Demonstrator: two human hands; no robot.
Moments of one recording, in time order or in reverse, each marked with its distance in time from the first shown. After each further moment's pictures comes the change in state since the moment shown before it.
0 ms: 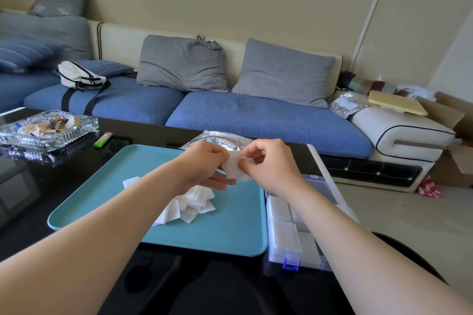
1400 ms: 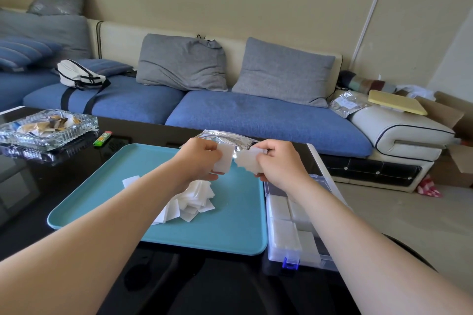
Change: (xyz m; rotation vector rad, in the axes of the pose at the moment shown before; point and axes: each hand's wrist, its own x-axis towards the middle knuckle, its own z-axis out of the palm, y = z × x) left_hand 0.011 -0.008 -0.007 0.045 0.188 0.018; right_hand 0.002 0.005 -0.008 0.140 -0.003 0.256
